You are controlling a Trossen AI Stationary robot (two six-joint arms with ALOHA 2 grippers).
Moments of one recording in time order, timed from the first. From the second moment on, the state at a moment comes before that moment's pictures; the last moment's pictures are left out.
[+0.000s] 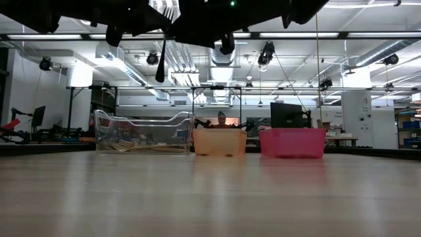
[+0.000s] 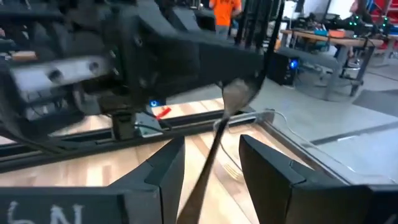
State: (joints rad) left arm -0.21 1.19 0.47 0.94 -0.83 0.10; right arm 0.10 1.81 1.17 0.57 0.47 0.01
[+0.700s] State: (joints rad) left arm -0.21 1.31 0.47 1.10 -0.82 0.15; right arm 0.09 1.89 1.22 0.60 0.65 -0.02
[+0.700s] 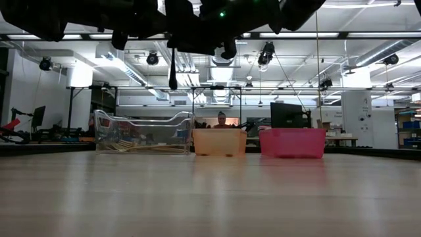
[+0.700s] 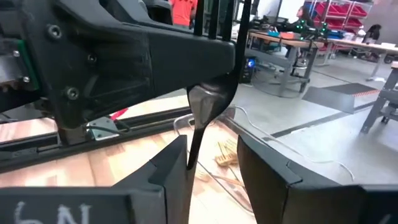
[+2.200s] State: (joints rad) left arm -0.21 1.09 0.47 1.10 -0.93 0.55; right arm -0.11 1.88 1.57 -0.31 0.41 0.37
